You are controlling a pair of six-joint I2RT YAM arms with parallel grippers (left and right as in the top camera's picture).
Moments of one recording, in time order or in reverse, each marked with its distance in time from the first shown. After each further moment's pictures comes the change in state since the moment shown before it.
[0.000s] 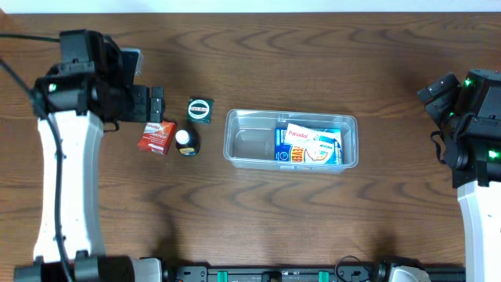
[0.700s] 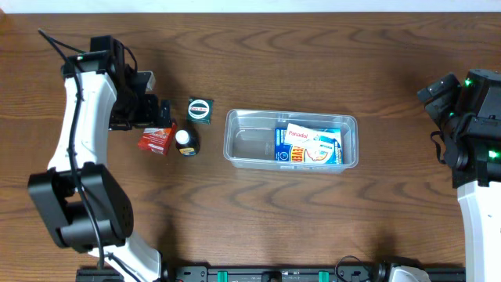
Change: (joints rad) left arm 0.032 0.323 0.000 -0.077 -0.004 0.000; right arm 0.000 0.000 0.000 0.000 0.000 0.000
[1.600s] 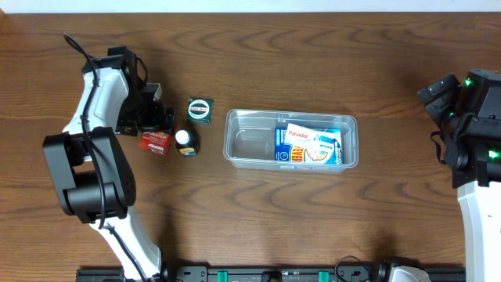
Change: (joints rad) left arm 0.000 0.182 -0.020 0.107 -0.061 0.016; right arm 0.000 0.000 0.000 0.000 0.000 0.000
